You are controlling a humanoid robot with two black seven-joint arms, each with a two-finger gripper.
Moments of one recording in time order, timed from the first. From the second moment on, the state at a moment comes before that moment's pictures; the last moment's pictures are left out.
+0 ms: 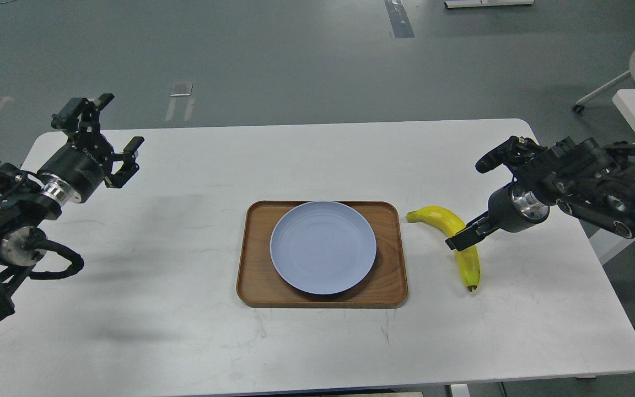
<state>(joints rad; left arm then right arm) -0.73 0.49 -0.49 -0.60 0.10 -0.49 -0.49 1.26 -0.47 -0.48 0.79 -1.48 0.49 0.49</state>
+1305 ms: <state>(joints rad) -0.73 0.51 -0.49 -0.63 0.10 -0.49 -0.49 1.45 -0.40 -0.48 0.87 -1.37 0.49 0.49</state>
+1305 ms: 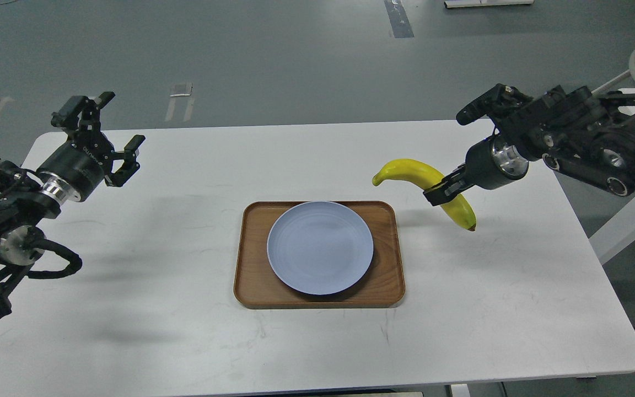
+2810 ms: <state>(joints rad) -0.73 0.54 -0.49 -0.66 0.10 -0.49 -0.49 1.31 -0.20 -0.32 0.57 -0.75 0.49 0.49</state>
